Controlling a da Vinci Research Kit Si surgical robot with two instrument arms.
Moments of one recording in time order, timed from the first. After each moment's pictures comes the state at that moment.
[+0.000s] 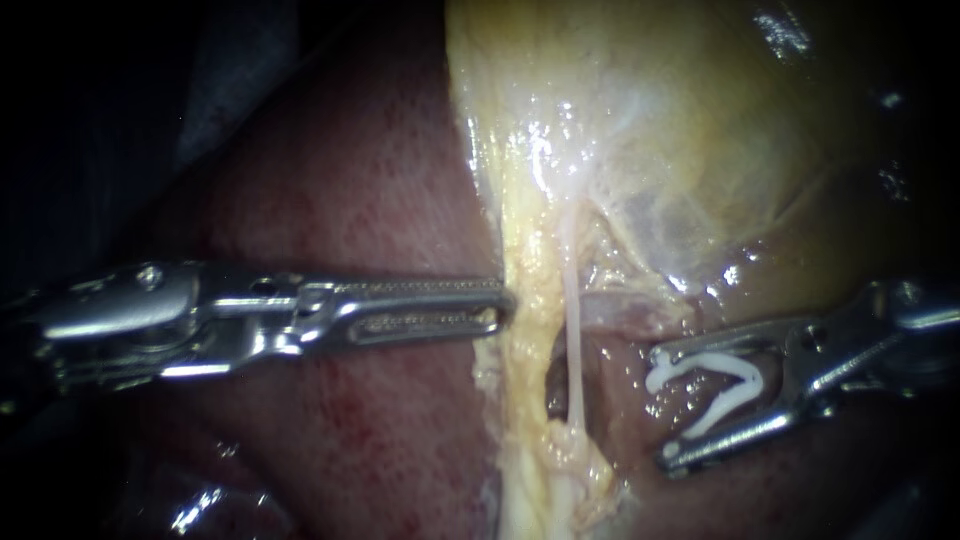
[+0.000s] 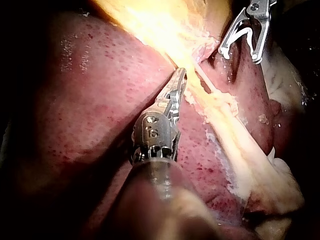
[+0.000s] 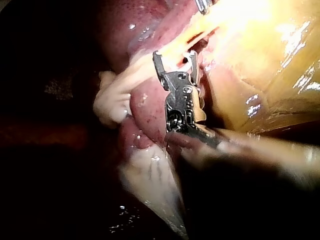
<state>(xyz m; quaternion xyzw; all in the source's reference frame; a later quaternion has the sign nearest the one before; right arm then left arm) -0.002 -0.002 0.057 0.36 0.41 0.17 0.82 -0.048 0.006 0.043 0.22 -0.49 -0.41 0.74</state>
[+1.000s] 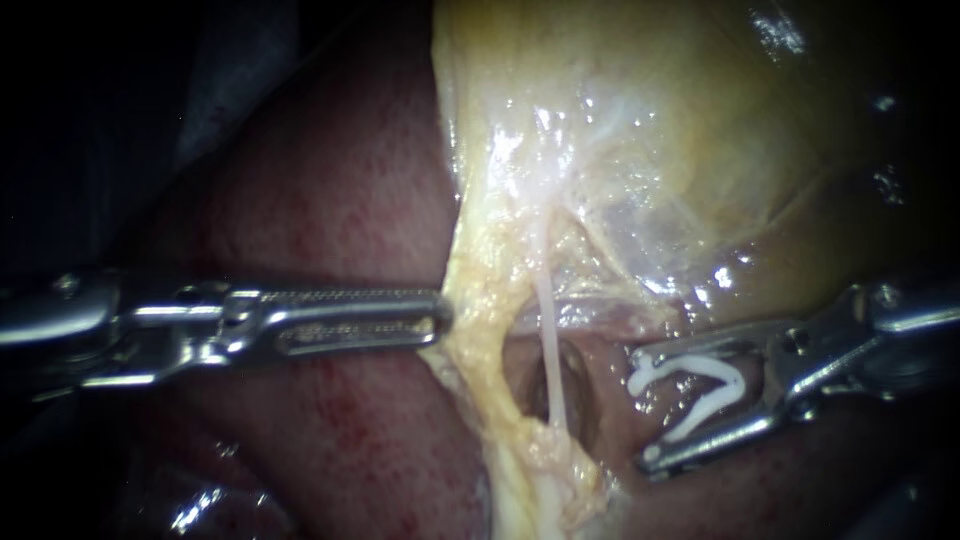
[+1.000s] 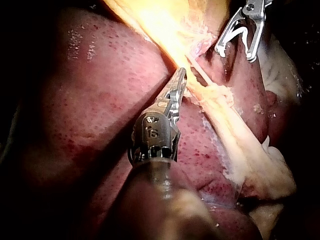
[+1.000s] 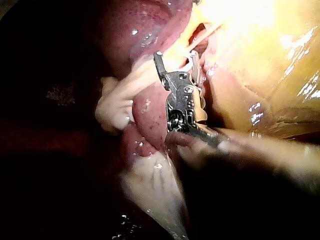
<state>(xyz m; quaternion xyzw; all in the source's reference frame) 0.000 -0.003 0.057 0.36 0.41 0.17 0.82 -0.044 0.005 0.039 0.21 -0.49 -0.41 0.73</state>
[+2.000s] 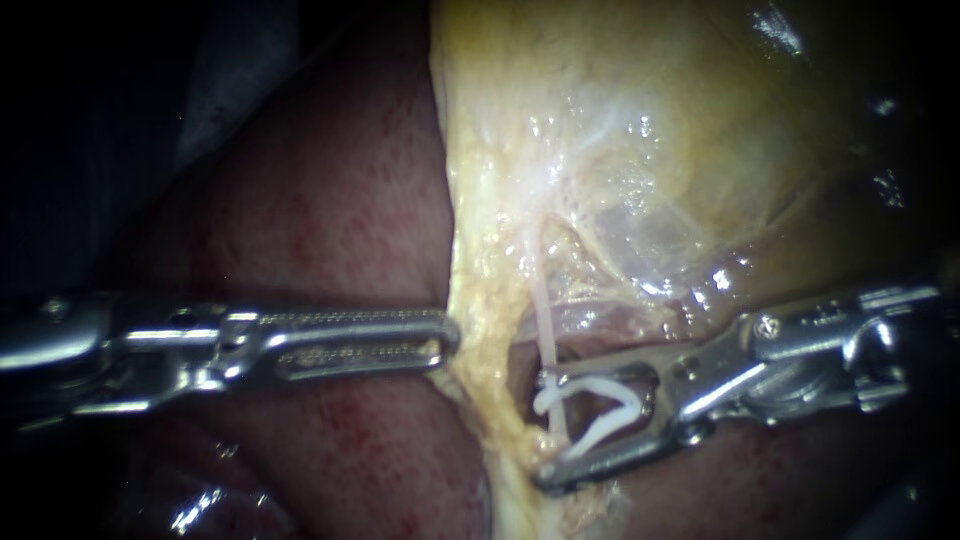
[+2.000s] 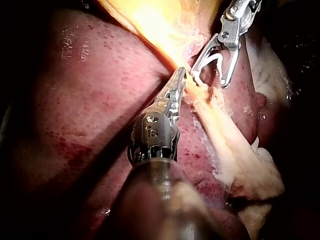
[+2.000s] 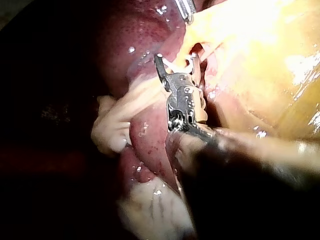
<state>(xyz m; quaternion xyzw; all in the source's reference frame) 0.005 -0.005 0.062 0.37 0.41 0.16 0.82 -0.045 0.004 0.037 0.21 -0.50 -0.42 0.73</state>
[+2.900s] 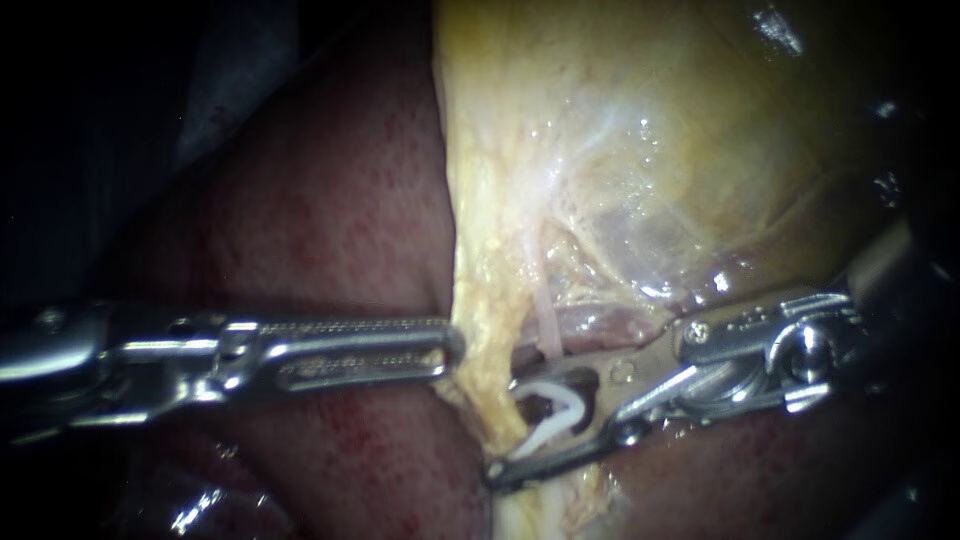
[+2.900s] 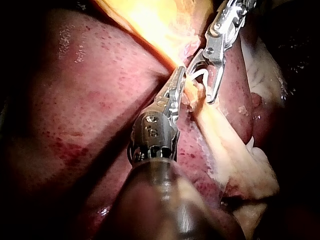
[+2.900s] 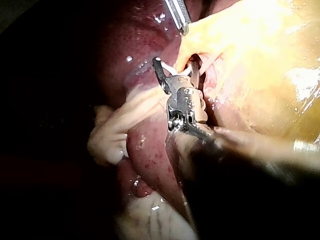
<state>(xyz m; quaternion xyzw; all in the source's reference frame) 0.009 -0.006 0.064 0.38 0.40 0.14 0.82 -0.045 0.004 0.036 0.21 -0.50 -0.42 0.73</state>
